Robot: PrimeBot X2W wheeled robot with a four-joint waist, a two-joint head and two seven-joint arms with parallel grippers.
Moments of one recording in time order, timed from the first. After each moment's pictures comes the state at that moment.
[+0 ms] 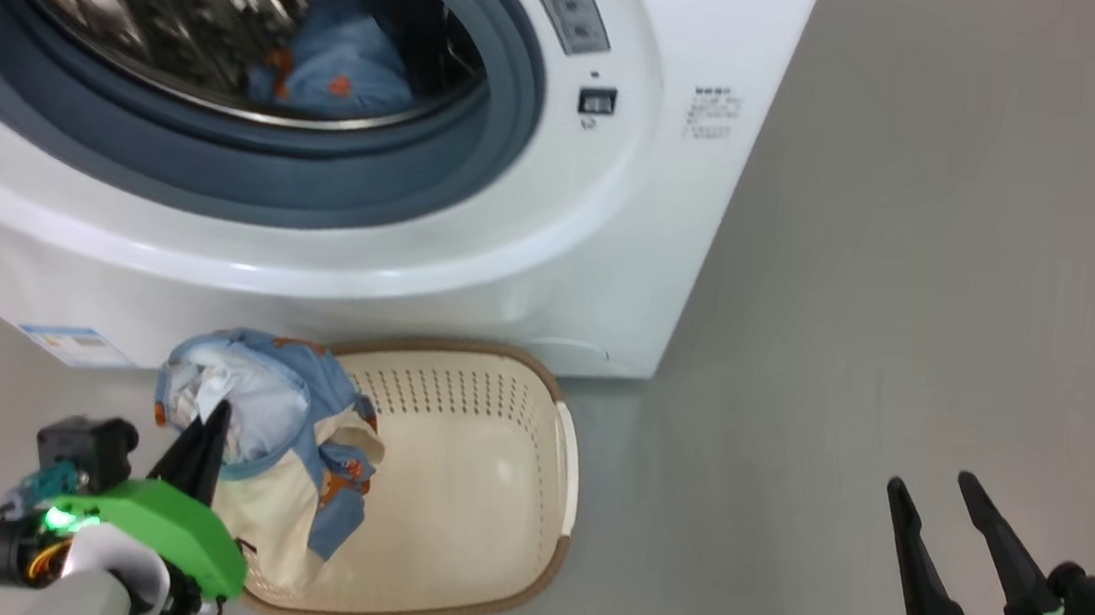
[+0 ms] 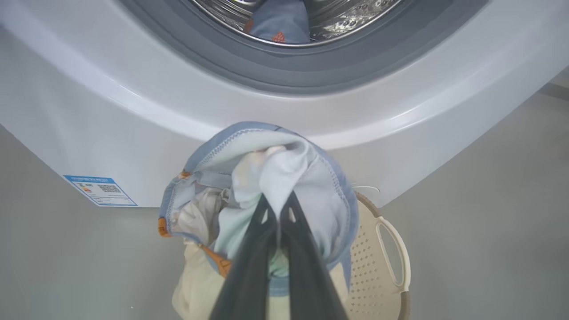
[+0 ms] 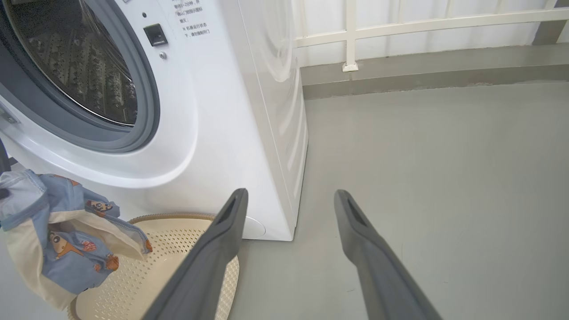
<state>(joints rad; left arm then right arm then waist) -0.40 0.24 -0.40 0.67 -0.65 -0.13 -0.25 -0.02 -0.24 0.06 0.14 0.38 0.13 -0.25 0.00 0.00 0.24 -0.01</state>
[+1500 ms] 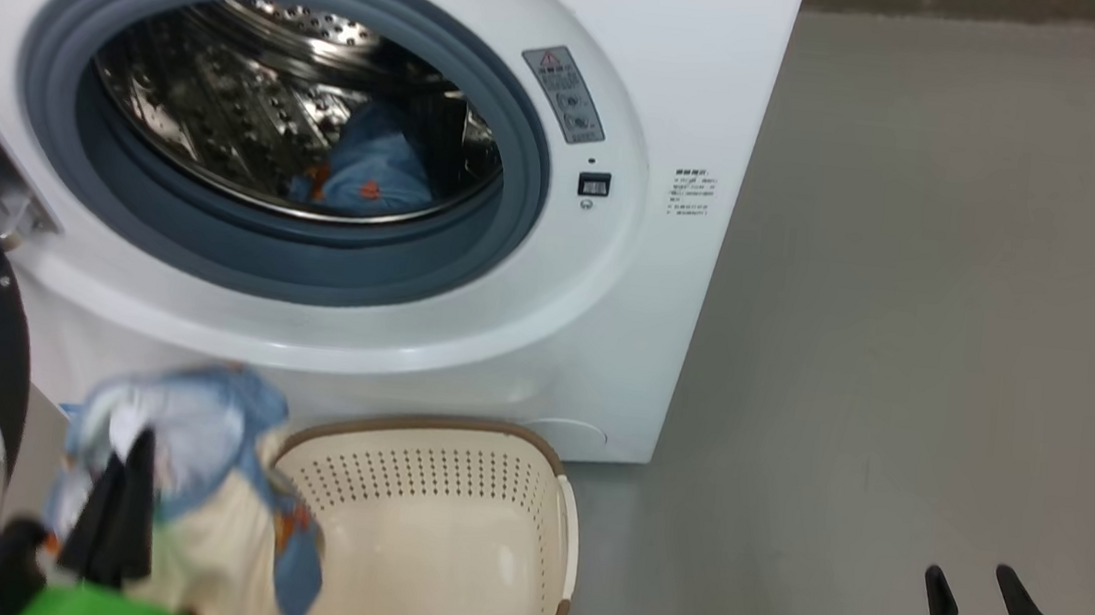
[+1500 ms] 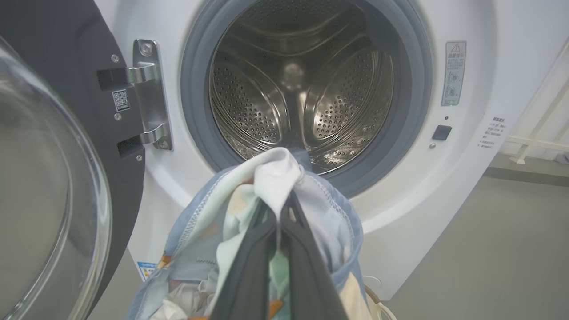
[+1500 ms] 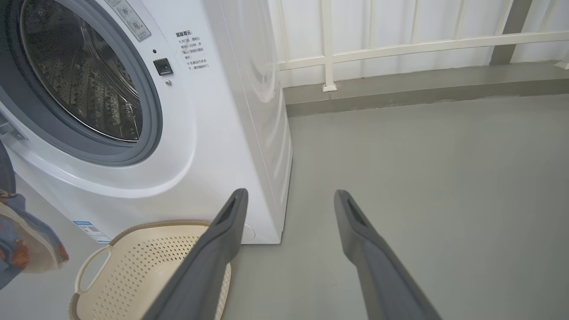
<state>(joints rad) 0.01 0.11 0.01 0.10 -0.33 -0.13 -0.25 0.15 -0.23 -0.02 0.10 0.38 0.13 -0.25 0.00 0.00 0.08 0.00</state>
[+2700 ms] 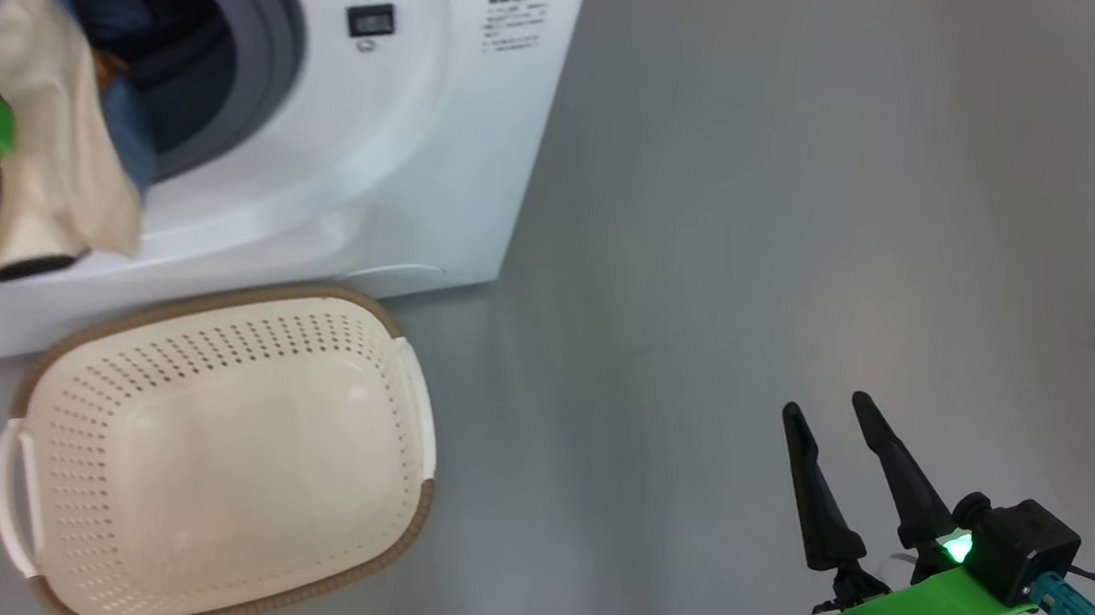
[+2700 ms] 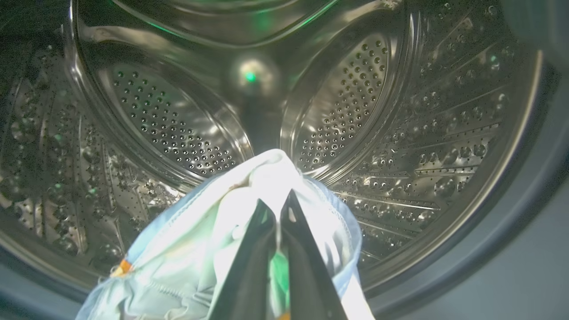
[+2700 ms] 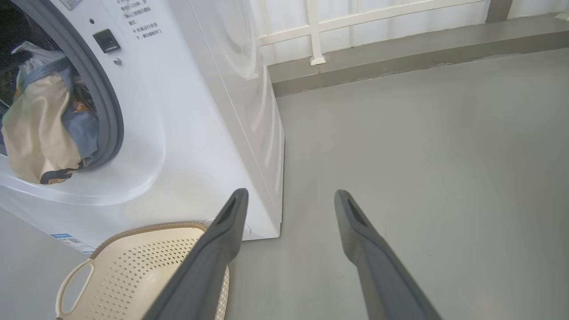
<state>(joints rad) -1.03 0.32 -0.14 0.87 -0.46 -0.13 -0.26 -0.13 -0.13 0.16 0.11 0.38 0.13 -0.25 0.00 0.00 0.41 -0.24</state>
